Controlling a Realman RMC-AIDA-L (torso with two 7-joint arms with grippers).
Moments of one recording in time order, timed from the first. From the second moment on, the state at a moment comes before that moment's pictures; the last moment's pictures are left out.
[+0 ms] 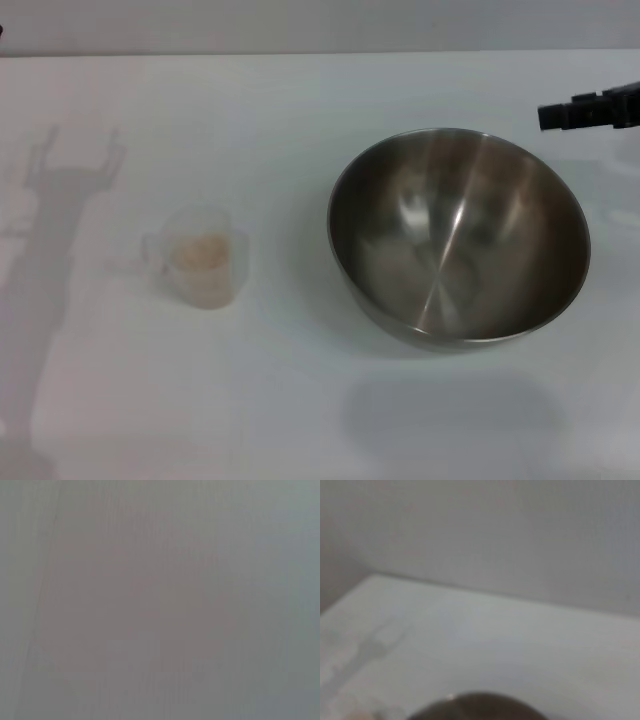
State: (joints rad) left arm -0.49 -2.07 -0.39 -0.13 1.69 1.56 -0.14; right arm 0.56 2.05 -0.68 -1.29 -2.32 -1.63 2.28
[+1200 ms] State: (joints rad) left arm -0.48 -2.07 -0.39 -0.13 1.69 1.63 -0.15; right arm 0.72 2.00 -0.75 -1.07 -2.63 -1.69 2.50
